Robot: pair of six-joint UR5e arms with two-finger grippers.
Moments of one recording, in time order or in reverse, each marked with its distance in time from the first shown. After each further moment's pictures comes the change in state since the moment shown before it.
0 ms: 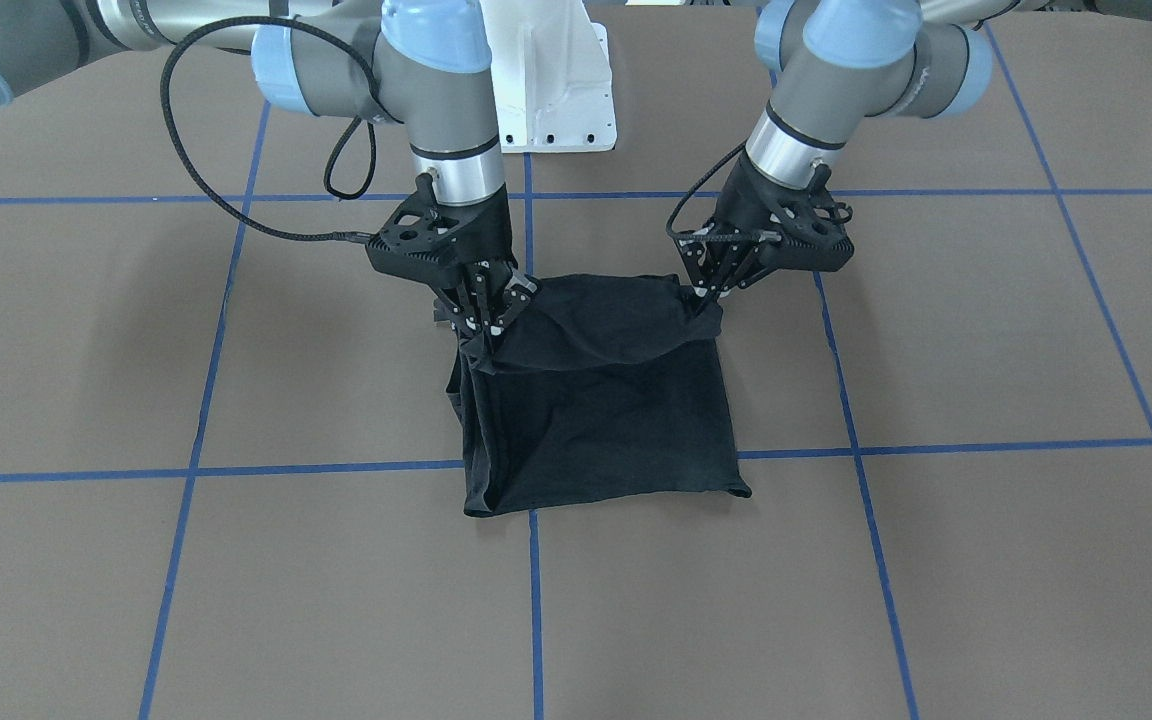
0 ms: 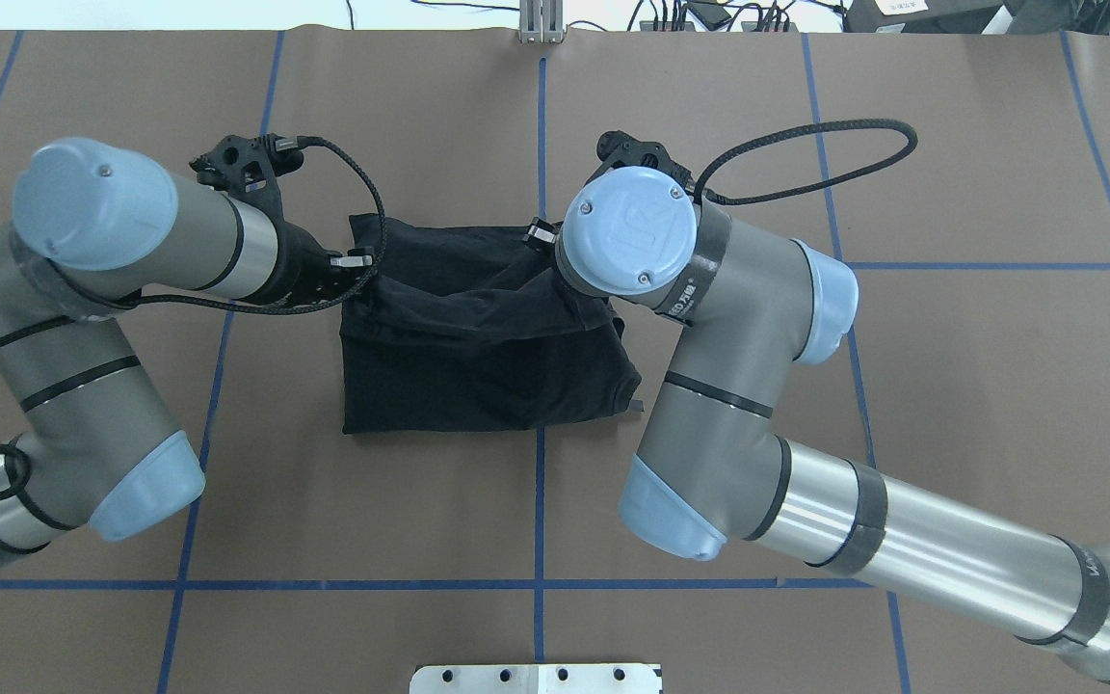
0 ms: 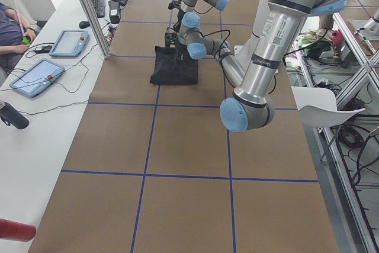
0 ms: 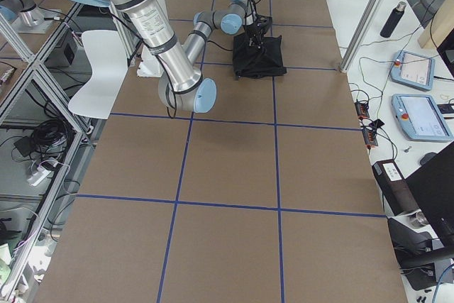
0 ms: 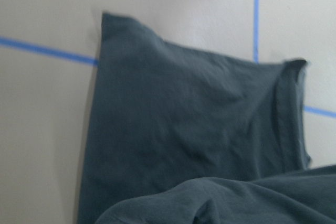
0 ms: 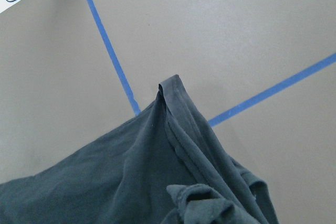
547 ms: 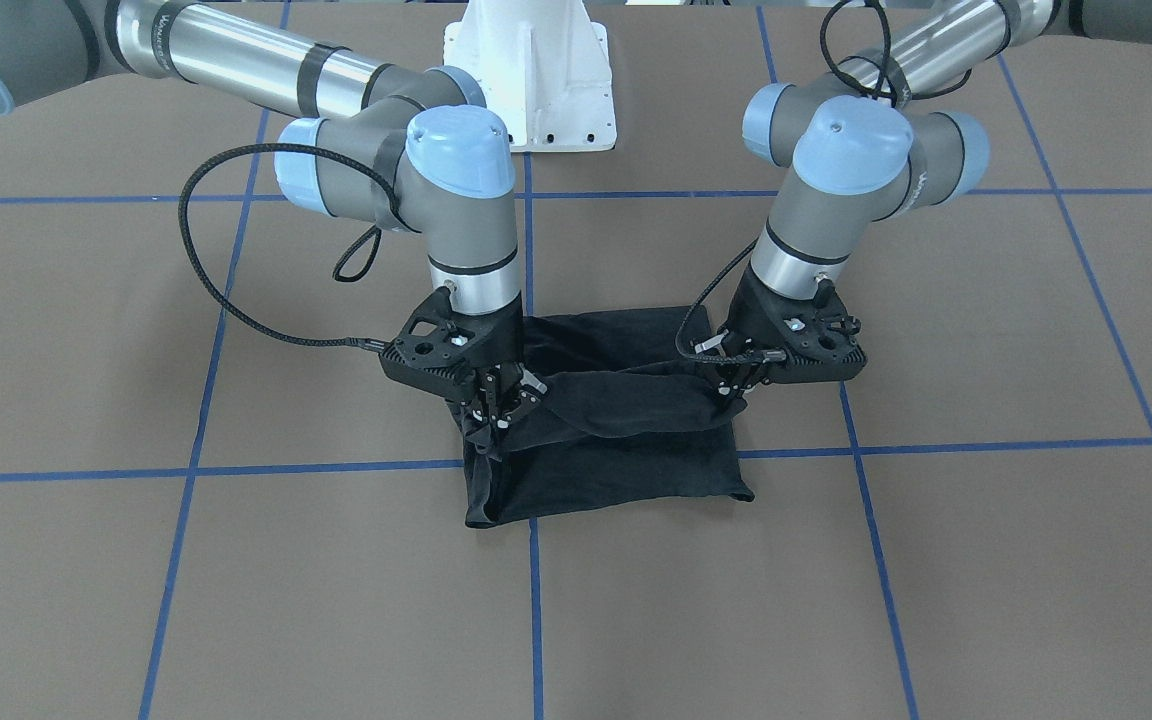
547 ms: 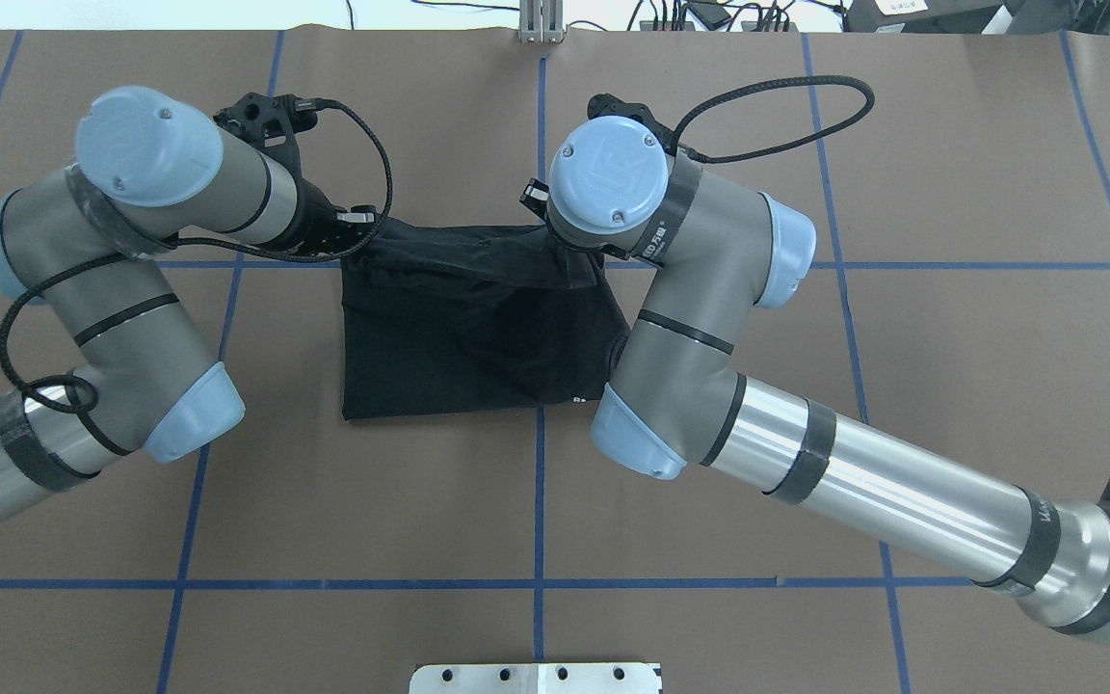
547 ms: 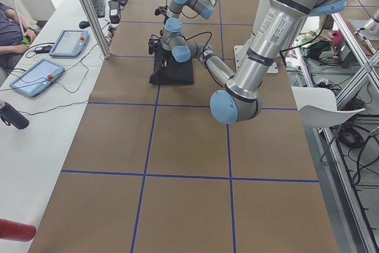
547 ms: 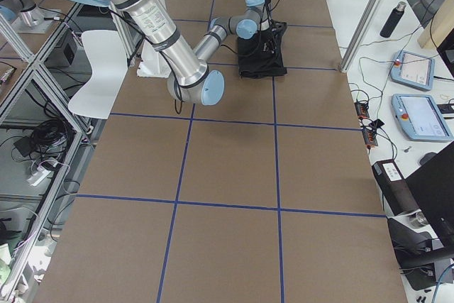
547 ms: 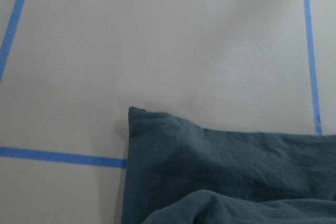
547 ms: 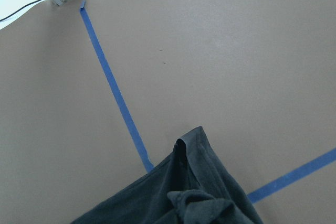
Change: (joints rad) left arm -0.058 -0.117 0.230 -0.011 0.019 0.084; right arm 0.067 0.103 -0.265 0.135 0.029 -0.048
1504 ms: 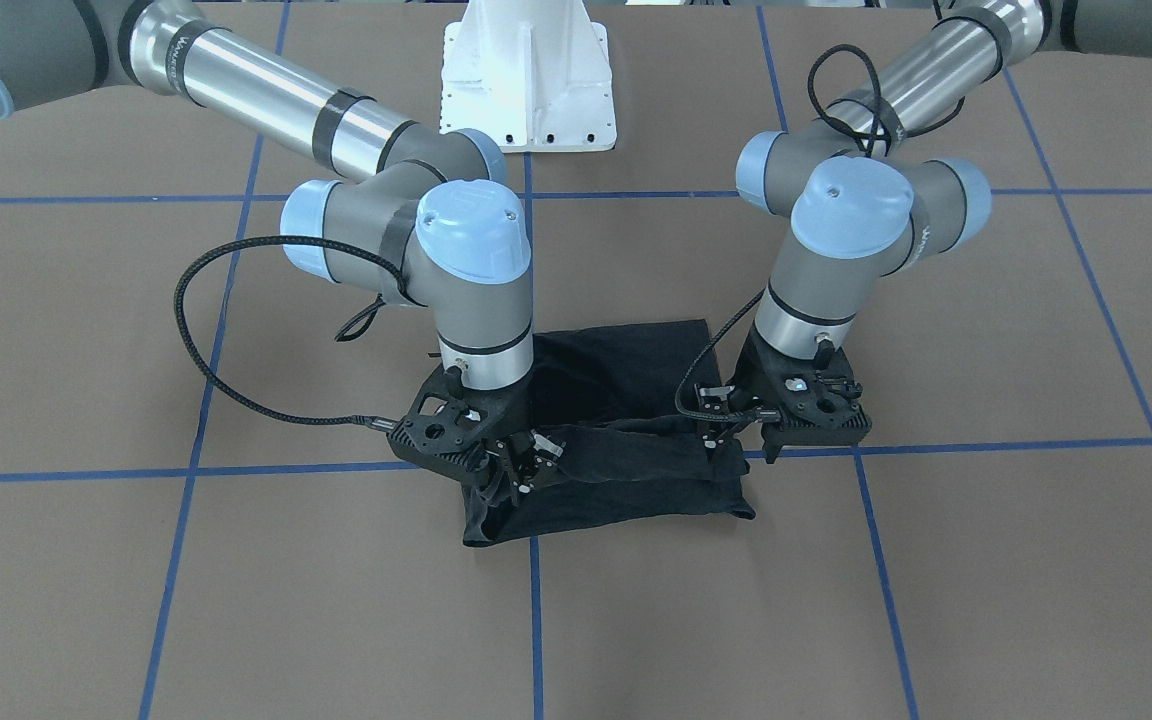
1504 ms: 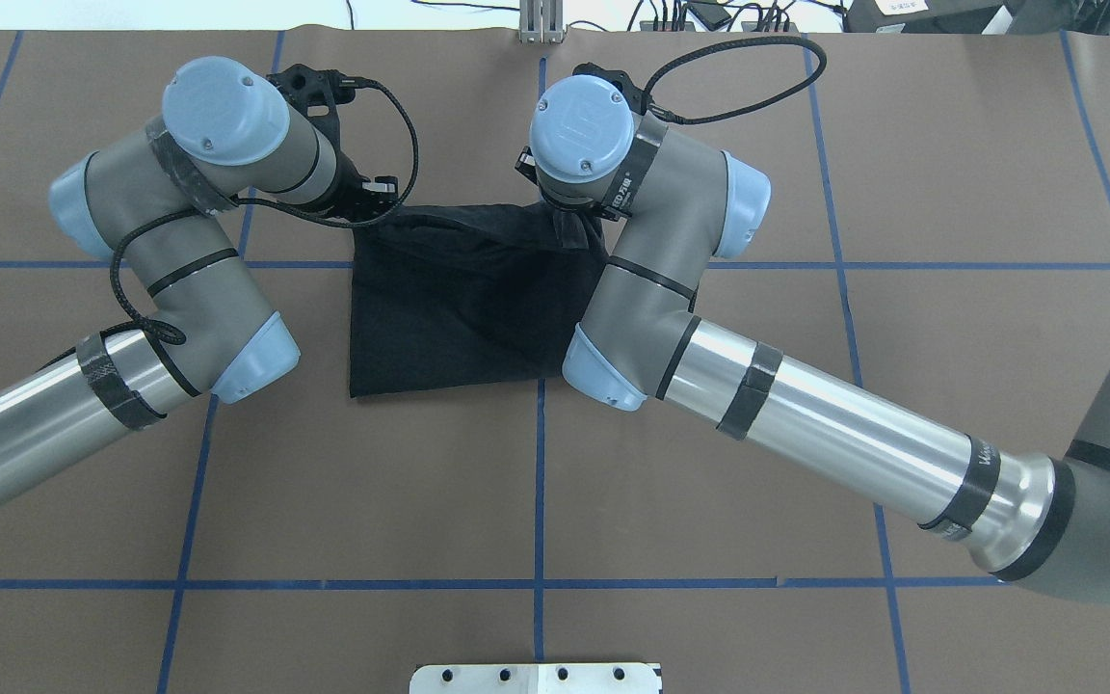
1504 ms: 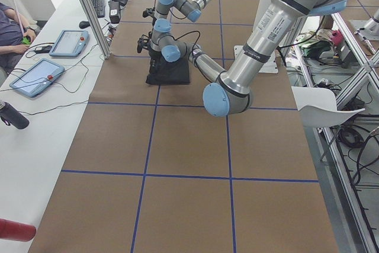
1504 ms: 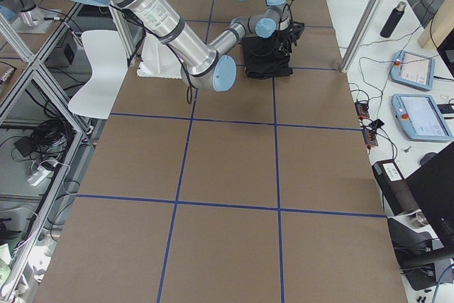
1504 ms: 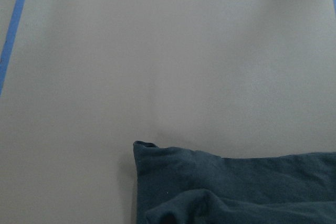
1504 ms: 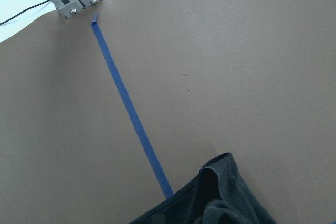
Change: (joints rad) left arm -0.075 -0.071 0.104 -0.027 -0.039 0.205; right arm 0.091 0.120 -0.191 0.064 0.156 -0.079
